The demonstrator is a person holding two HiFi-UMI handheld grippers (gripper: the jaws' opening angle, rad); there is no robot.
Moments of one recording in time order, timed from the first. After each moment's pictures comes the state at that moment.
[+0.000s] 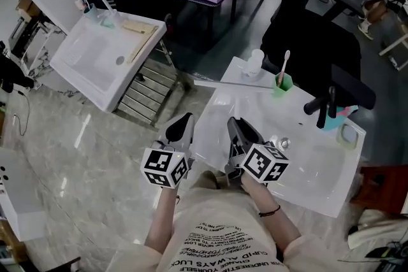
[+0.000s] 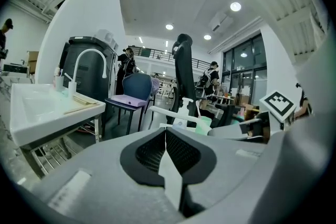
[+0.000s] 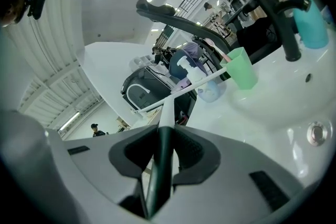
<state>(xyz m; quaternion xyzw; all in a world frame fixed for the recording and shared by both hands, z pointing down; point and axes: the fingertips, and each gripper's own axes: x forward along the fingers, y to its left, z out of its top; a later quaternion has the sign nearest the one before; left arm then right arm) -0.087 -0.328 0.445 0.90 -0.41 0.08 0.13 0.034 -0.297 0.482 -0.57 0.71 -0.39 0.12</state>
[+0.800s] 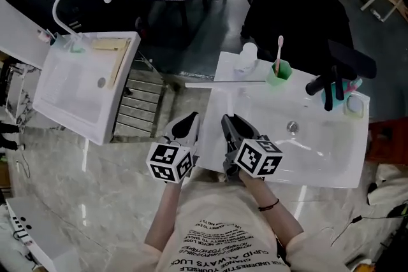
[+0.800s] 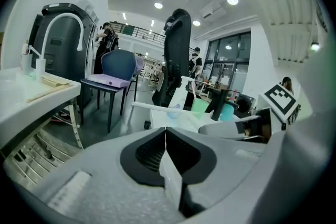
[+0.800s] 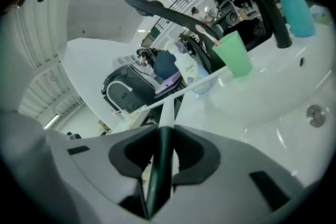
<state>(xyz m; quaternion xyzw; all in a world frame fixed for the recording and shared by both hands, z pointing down) -0.061 -0.377 0.500 0.93 -0.28 0.16 0.18 0.020 -0.332 0.524 -0.64 0.65 -0.40 0.11</state>
